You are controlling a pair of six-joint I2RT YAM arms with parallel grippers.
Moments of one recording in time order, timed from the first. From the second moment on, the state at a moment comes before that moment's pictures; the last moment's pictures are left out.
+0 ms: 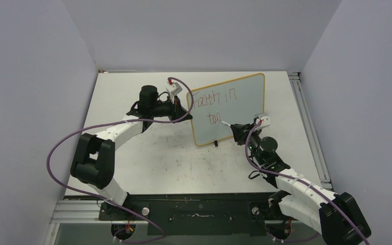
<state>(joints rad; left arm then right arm) -0.36 1.63 1.04 0.17 0.87 -0.14 0.49 0.95 0.27 0.66 0.06 0.29</state>
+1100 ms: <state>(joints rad) -0.36 1.63 1.04 0.17 0.87 -0.14 0.47 0.95 0.29 0.65 0.11 0.30</state>
